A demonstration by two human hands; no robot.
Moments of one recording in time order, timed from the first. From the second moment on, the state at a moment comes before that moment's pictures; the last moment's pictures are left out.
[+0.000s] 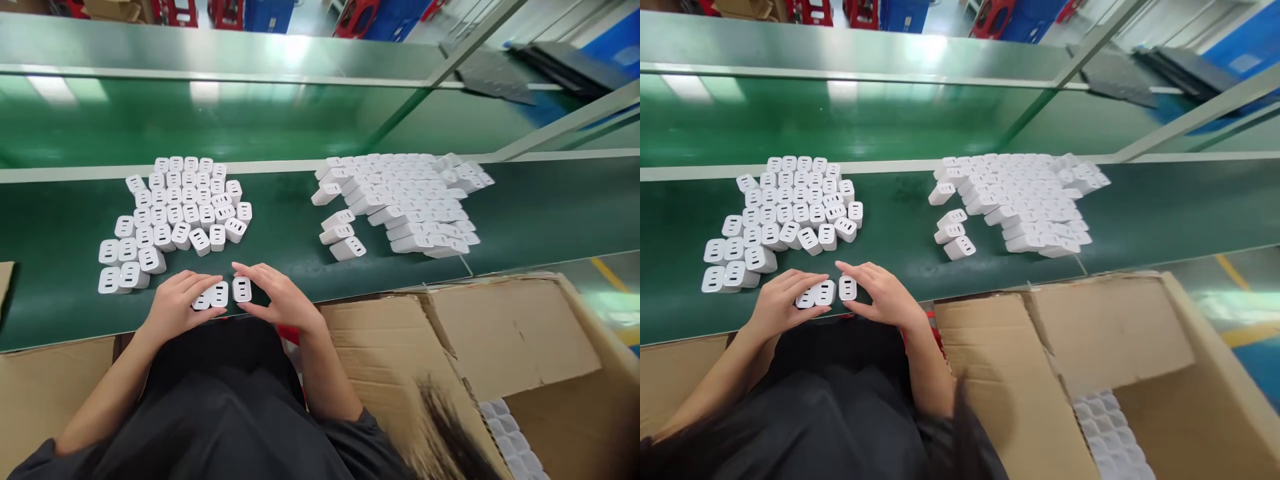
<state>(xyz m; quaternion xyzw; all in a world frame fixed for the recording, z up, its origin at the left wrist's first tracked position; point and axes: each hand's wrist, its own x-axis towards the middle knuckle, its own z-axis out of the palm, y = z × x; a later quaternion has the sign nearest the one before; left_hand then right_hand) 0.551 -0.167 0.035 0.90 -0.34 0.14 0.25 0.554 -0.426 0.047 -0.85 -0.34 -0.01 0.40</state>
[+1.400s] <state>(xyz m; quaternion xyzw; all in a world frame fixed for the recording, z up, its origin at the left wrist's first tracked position) 0.548 -0.168 0.048 0.91 -0.33 0.09 0.22 0.548 -0.408 0.011 -0.81 -0.35 -0.07 0.47</state>
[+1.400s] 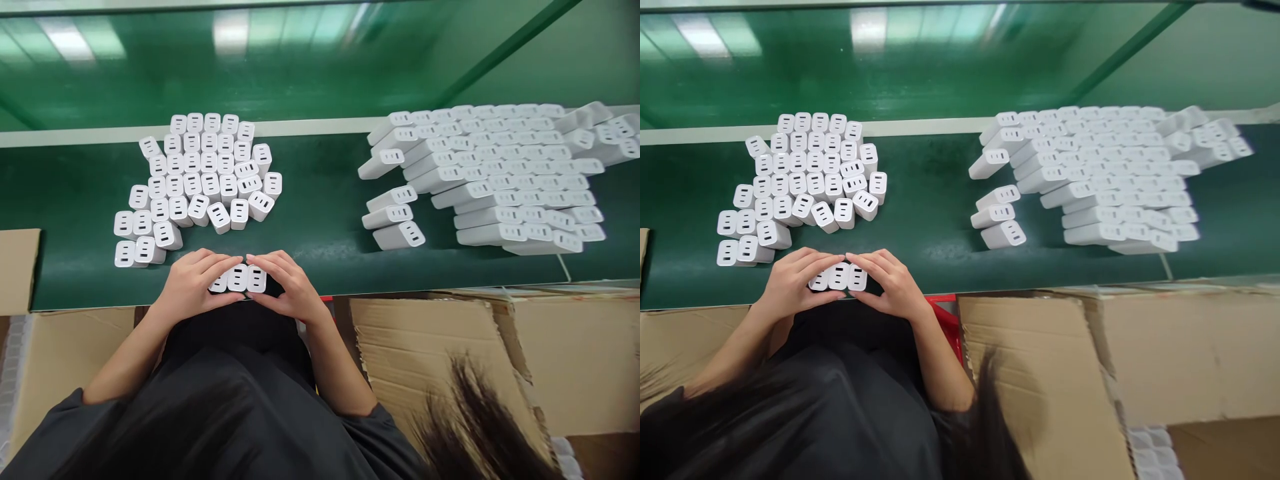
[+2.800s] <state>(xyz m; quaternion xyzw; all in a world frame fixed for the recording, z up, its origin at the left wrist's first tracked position) 0.557 -0.172 0.041 0.91 -0.36 0.17 0.13 0.646 -0.541 0.046 -0.99 0.14 -0.07 0.05</state>
